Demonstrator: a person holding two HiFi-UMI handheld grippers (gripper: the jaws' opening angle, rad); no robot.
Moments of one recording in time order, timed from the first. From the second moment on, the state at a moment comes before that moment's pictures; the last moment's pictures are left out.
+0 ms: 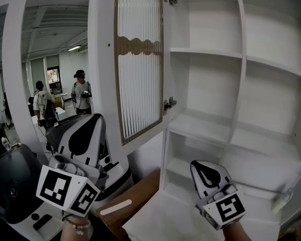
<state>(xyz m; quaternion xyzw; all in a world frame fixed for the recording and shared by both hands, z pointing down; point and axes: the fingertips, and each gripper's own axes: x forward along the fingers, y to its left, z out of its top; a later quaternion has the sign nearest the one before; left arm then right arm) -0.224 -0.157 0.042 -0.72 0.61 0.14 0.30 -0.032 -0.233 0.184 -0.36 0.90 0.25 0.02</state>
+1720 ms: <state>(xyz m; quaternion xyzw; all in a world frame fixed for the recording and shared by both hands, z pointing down) 0.036 -0.251 0.314 -0.90 0.42 0.04 0.11 0.102 -0.223 0.324 -0.51 0.85 0.12 -0.02</state>
